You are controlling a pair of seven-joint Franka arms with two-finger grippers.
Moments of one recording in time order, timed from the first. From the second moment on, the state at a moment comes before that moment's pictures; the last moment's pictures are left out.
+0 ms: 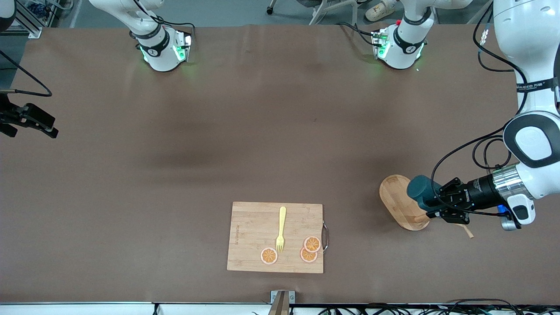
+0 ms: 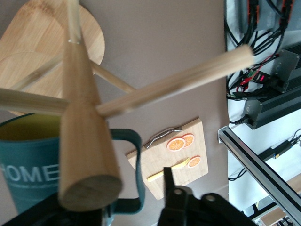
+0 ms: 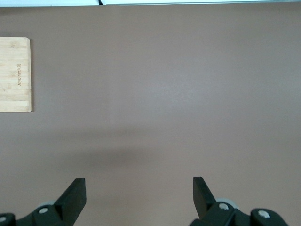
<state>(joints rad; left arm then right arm) -0.21 0.52 0.30 -1.50 -0.88 1.98 -0.69 0.00 0.03 -0.04 -1.53 -0.02 1.66 -0.02</state>
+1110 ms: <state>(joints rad) -0.22 0.42 0.27 -1.40 -0.46 1.98 -0.66 0.01 0.03 -0.04 -1.53 -0.02 1.66 -0.02</state>
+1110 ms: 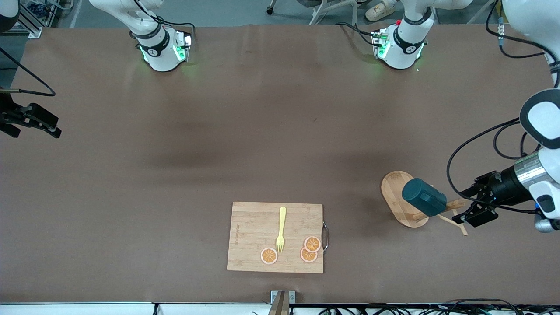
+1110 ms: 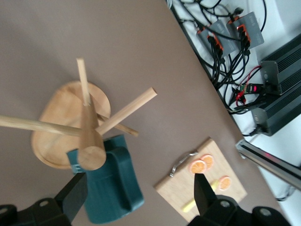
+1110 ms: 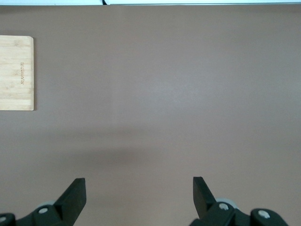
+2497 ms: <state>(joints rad) -0.14 -0.02 0.24 -1.50 -0.13 1.56 0.04 0.01 0.03 -0.04 -1.53 -0.02 1.66 -0.02</state>
